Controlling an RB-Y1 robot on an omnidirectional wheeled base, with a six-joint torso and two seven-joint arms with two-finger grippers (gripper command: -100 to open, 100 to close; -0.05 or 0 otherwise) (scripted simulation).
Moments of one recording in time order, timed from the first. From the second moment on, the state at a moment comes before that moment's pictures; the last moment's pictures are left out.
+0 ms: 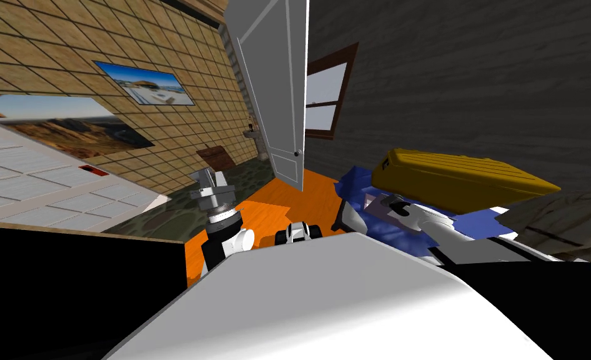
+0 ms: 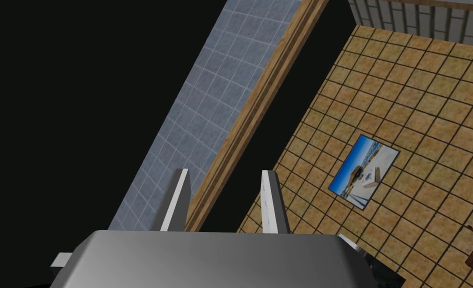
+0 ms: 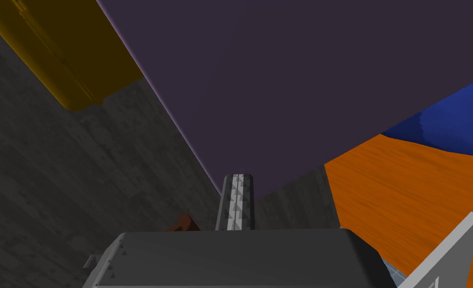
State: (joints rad) left arm 0.51 -0.01 -0.07 -2.38 0.08 -0.49 -0.06; right arm 0.03 -0.95 0.05 -0.68 0.47 -0.08 1.16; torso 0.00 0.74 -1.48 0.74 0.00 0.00
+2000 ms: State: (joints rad) left arm 0.51 -0.01 -0.07 -2.38 0.08 -0.49 -0.06; right arm 0.34 -1.07 -0.10 -0.56 0.89 -0.31 0.53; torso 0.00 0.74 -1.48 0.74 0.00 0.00
